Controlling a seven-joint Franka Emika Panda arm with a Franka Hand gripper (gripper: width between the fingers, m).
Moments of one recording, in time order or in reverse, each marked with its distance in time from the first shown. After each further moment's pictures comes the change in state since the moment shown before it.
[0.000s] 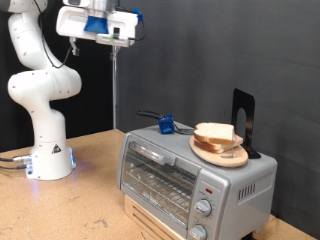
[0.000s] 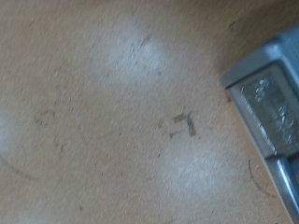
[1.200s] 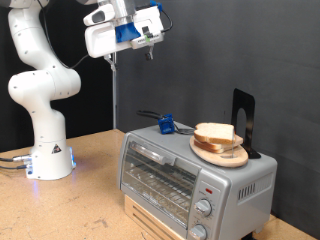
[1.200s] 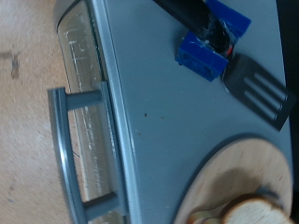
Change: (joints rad) arm 0.072 0.088 -0.112 -0.015 0.350 0.328 -0.403
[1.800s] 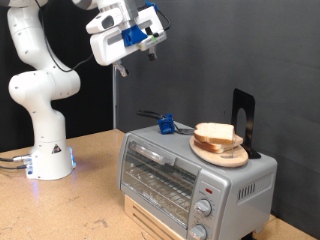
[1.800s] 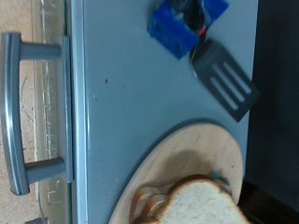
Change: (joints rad) arm 0.025 0.036 -0.030 -0.035 0.099 0.126 -0.189
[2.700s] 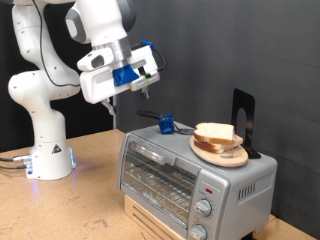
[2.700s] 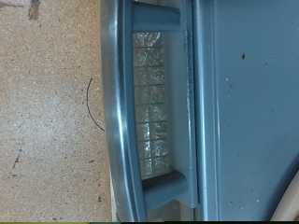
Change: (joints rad) arm -0.060 0.126 -0.022 -0.093 -0.069 0.159 -0.042
